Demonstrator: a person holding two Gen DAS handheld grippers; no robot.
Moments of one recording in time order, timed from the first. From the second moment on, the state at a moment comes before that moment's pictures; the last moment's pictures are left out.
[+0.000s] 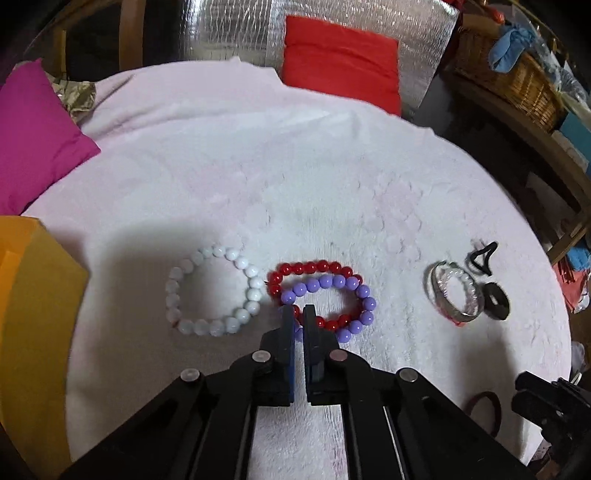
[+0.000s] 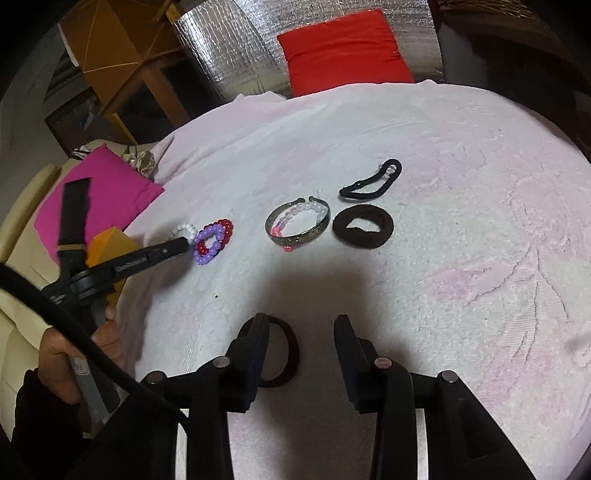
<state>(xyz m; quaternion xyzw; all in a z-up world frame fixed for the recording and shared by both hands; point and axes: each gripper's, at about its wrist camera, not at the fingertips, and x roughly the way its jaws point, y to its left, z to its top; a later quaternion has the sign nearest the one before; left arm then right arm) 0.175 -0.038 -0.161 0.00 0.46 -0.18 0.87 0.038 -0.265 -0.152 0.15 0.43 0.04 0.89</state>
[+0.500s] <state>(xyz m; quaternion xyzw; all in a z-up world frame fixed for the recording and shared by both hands) 0.175 -0.053 -0.166 0.01 0.47 -0.23 0.85 0.039 -0.265 -0.154 0.15 0.44 0.05 0.88</state>
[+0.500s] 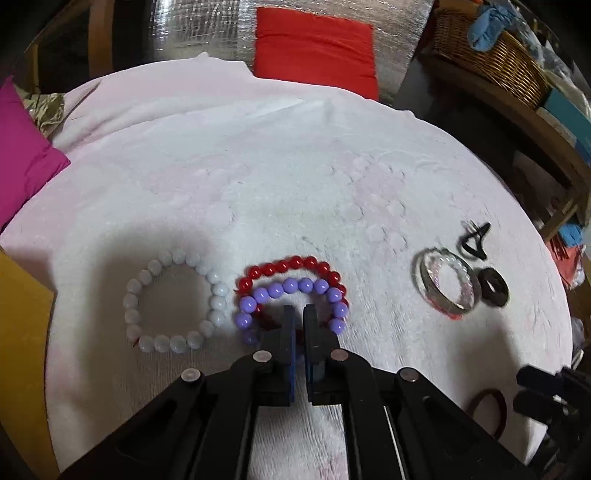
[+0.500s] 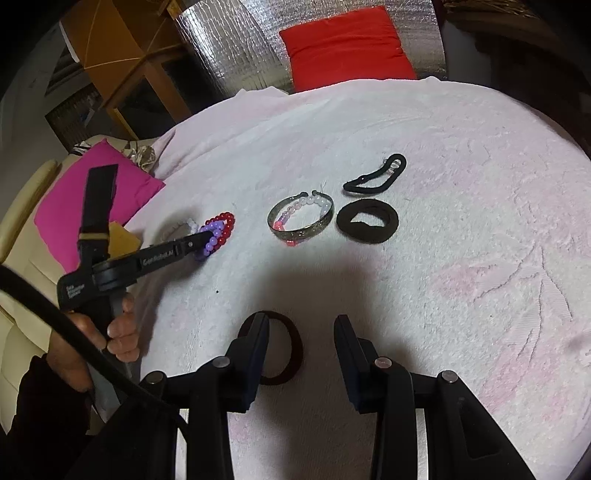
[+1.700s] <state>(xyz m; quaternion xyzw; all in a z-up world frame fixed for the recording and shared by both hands) 0.145 -0.047 -0.156 0.05 0.47 -0.26 0.84 0.038 -0.237 -0.167 0.09 0.47 0.09 0.88</state>
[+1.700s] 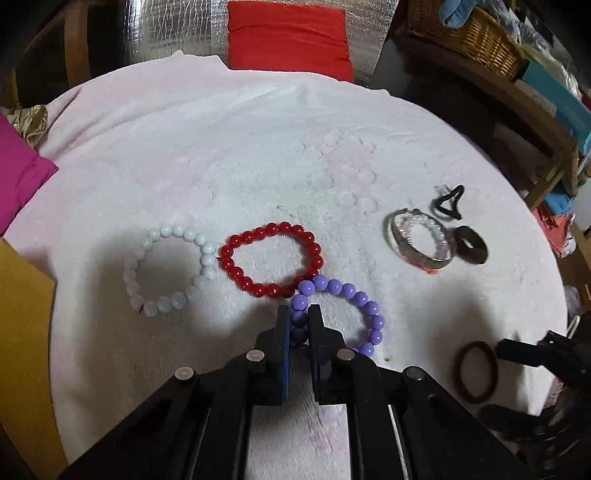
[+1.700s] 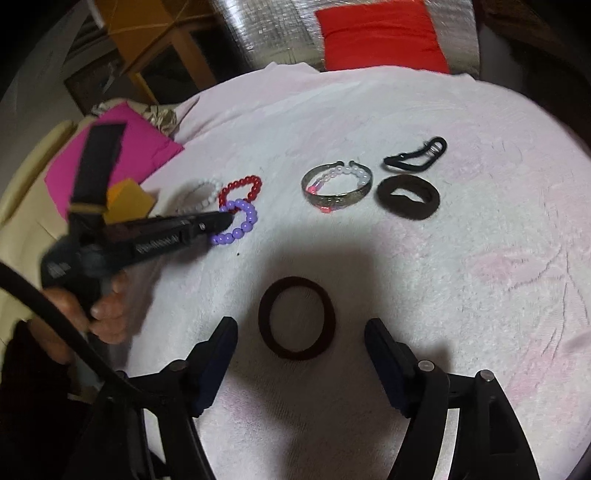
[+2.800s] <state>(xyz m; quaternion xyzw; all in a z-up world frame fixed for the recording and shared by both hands) -0.007 0.186 -0.023 -0.03 0.34 -0.08 0.94 0.043 -0.045 -0.096 0.06 0.34 0.24 0.91</state>
